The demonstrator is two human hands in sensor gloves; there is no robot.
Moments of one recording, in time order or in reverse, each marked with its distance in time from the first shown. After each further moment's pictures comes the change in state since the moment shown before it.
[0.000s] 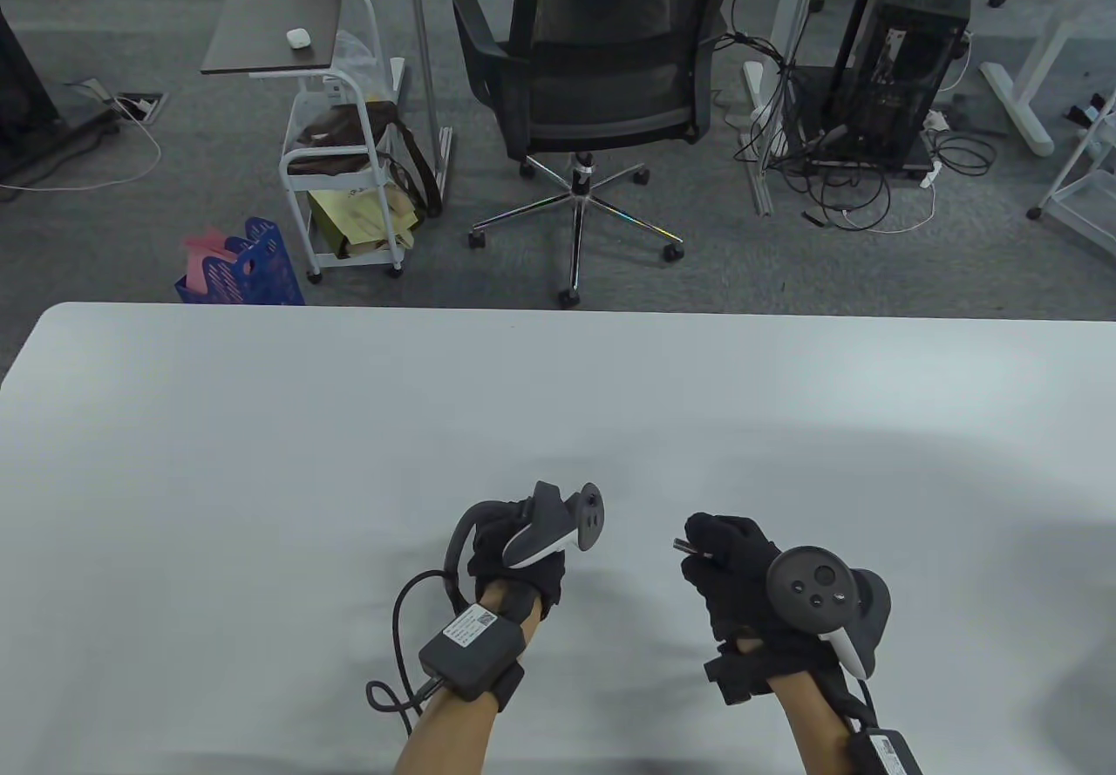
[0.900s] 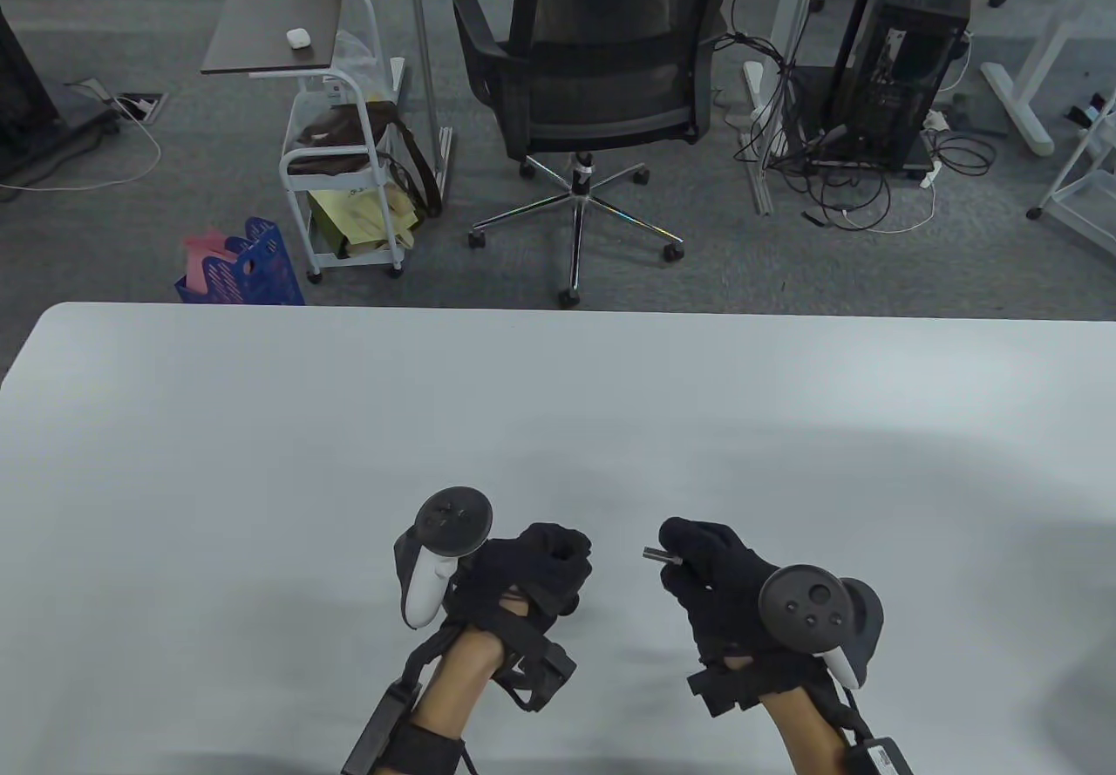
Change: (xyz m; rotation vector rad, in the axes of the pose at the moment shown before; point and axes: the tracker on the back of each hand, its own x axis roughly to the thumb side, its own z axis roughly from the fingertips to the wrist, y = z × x) left_hand -0.060 0.016 0.083 -0.124 -0.221 1.461; right_hand 0.030 0.000 0.012 0.000 -0.166 -0.108
